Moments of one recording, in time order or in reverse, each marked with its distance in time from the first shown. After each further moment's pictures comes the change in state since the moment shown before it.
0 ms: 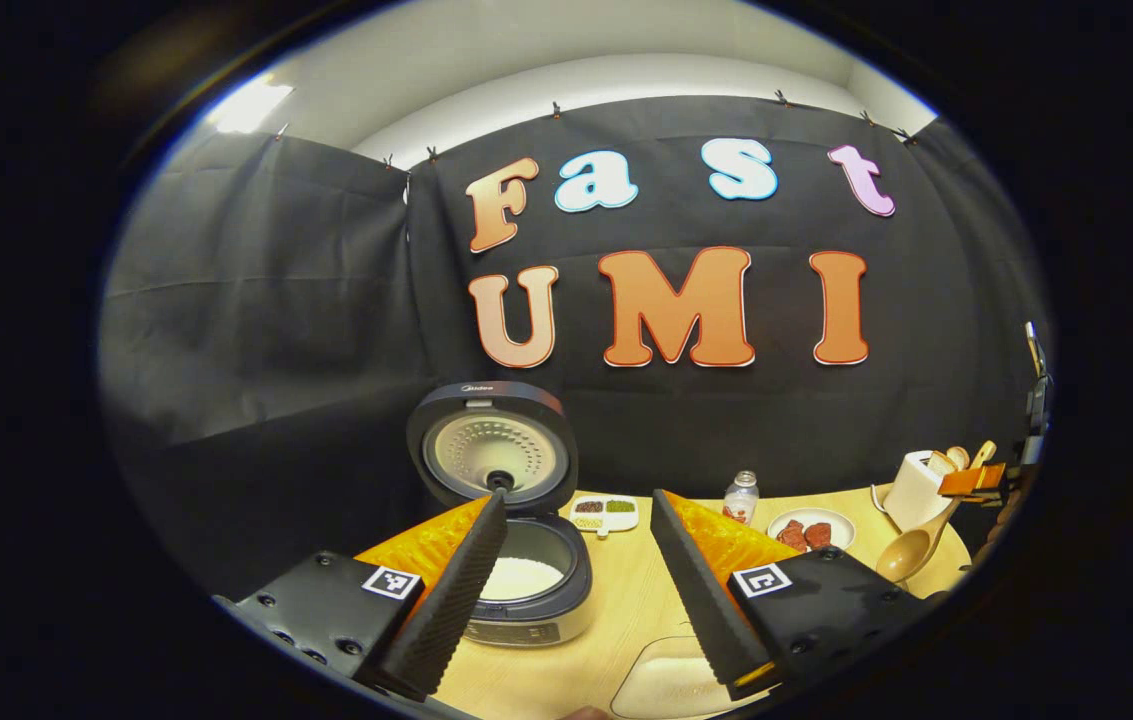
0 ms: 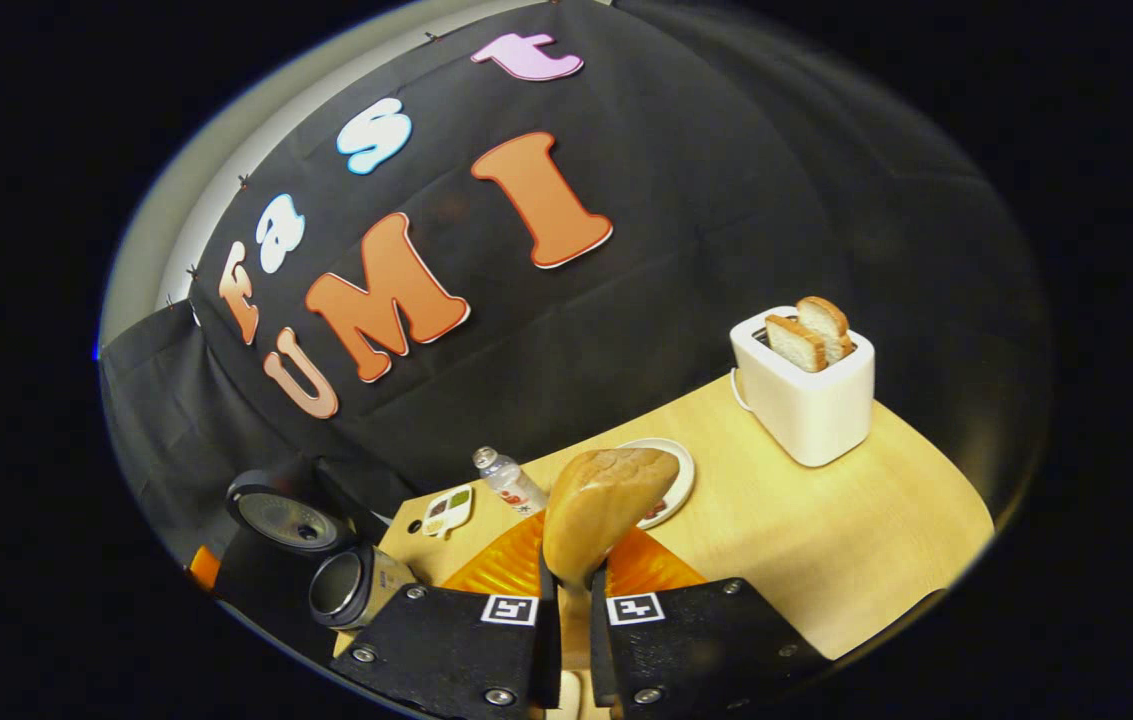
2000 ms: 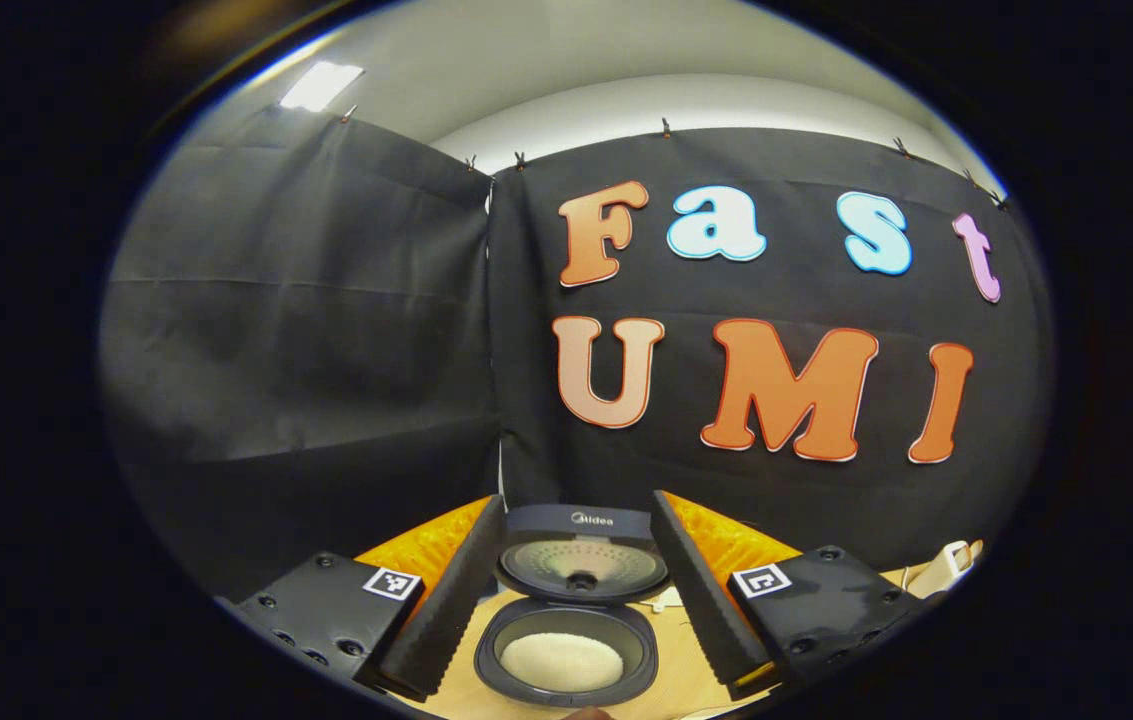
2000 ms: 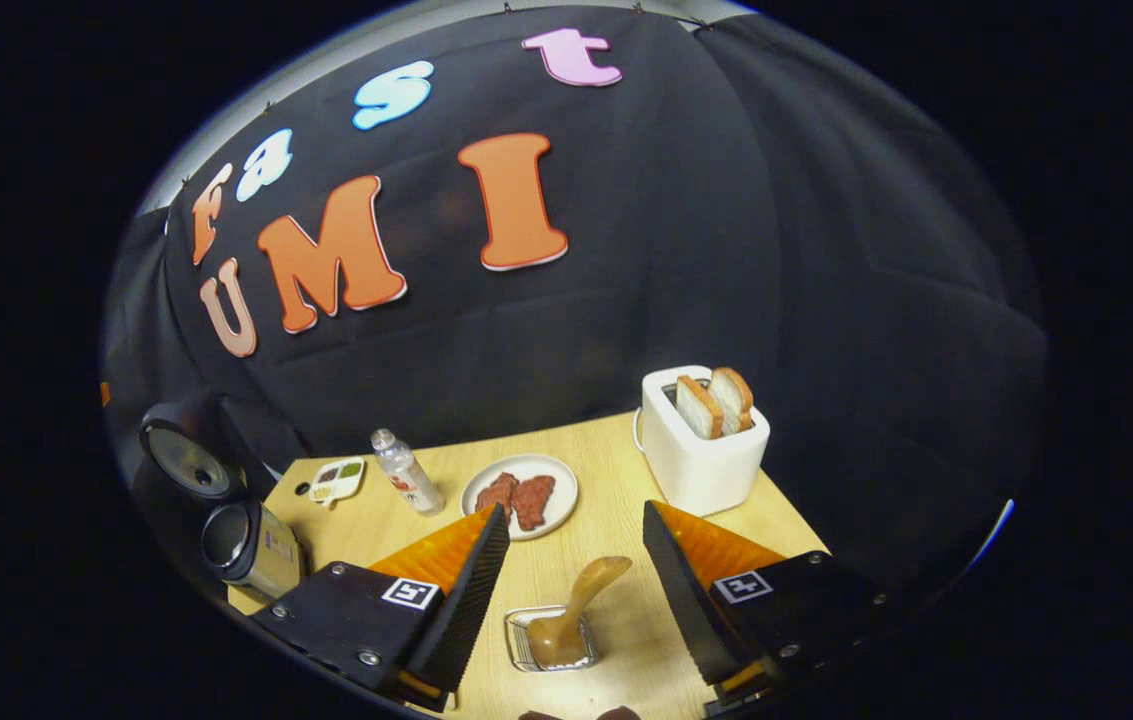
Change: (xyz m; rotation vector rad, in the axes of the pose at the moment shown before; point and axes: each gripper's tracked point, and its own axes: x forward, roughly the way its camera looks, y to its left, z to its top) left arm 0.120 0.153 0.125 -0.165 -0.072 0.187; right arm -0.035 -0.014 0.062 -0.263 -0.060 -0.233
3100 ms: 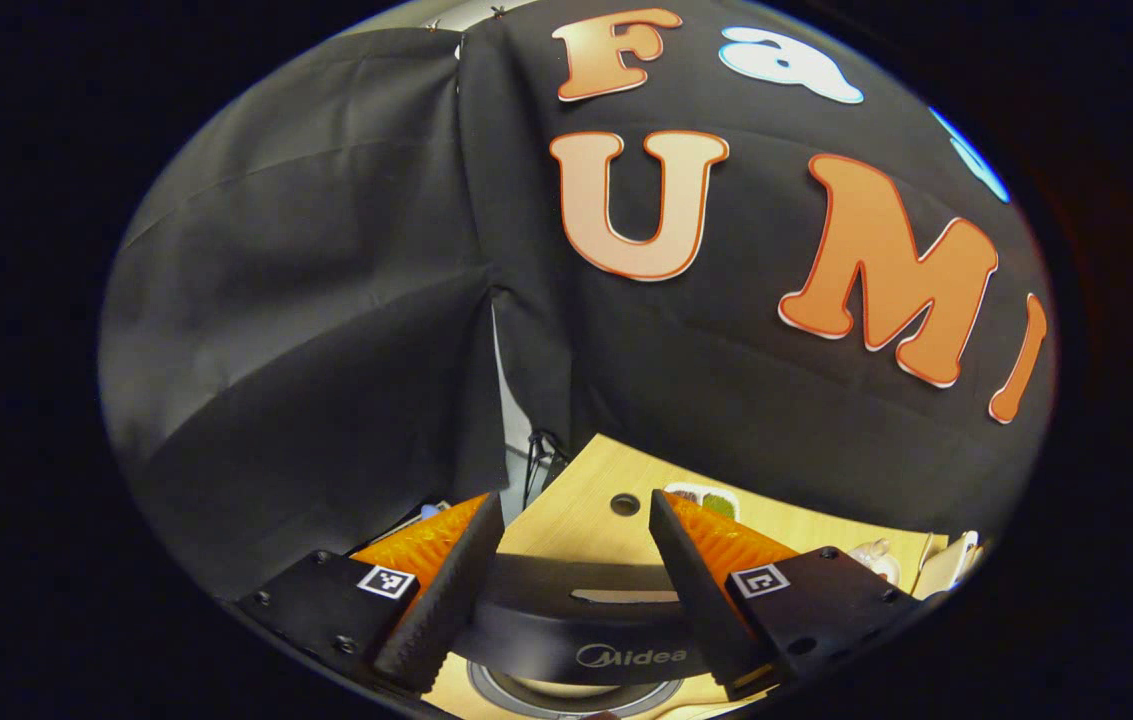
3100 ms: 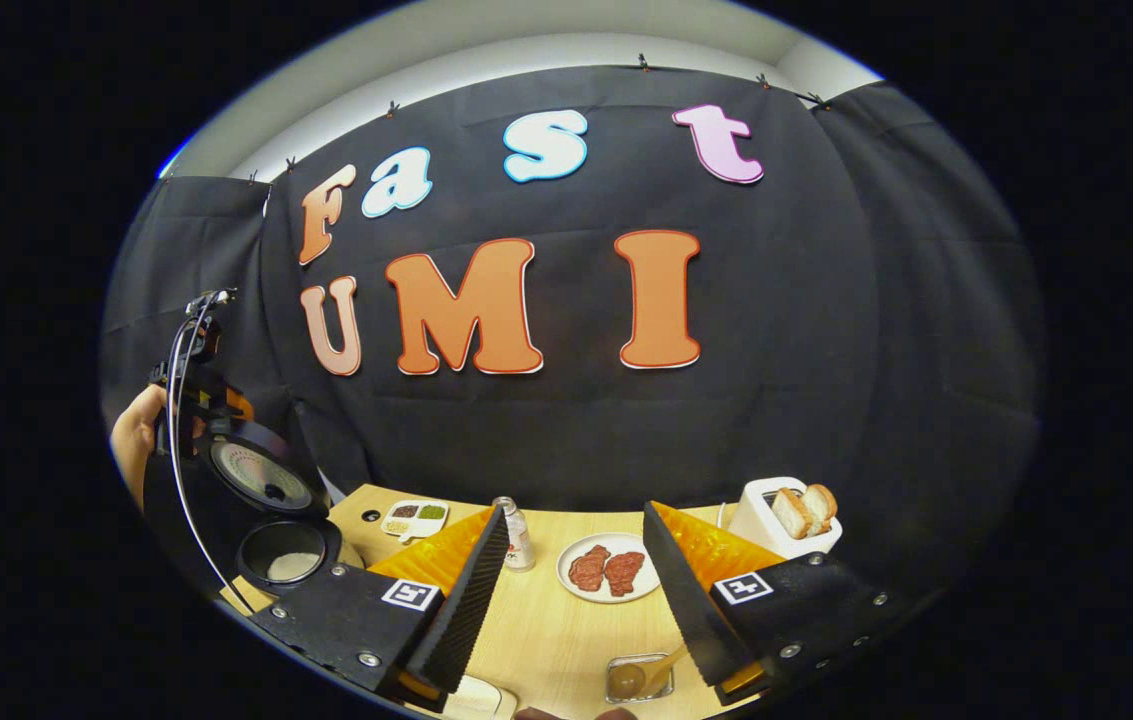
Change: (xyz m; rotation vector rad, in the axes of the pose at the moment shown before) left arm 0.172 0.003 -0.136 0.081 0.577 0.052; right arm -0.043 0.146 0.055 -0.166 -0.160 0.195
